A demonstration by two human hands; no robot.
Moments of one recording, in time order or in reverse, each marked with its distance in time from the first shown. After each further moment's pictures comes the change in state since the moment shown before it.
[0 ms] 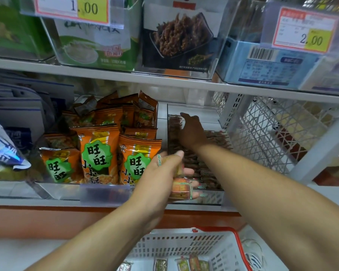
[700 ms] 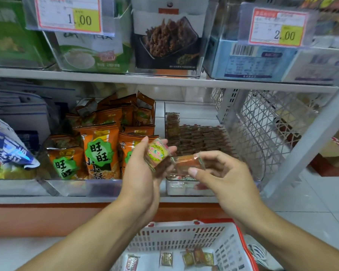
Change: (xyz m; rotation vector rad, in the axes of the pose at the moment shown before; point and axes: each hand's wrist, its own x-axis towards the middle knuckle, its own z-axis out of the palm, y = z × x) left_hand -0.019 0.009 0.000 -0.179 0.129 0.191; right_hand -0.204 -0.028 -0.072 0.820 0.036 0.008
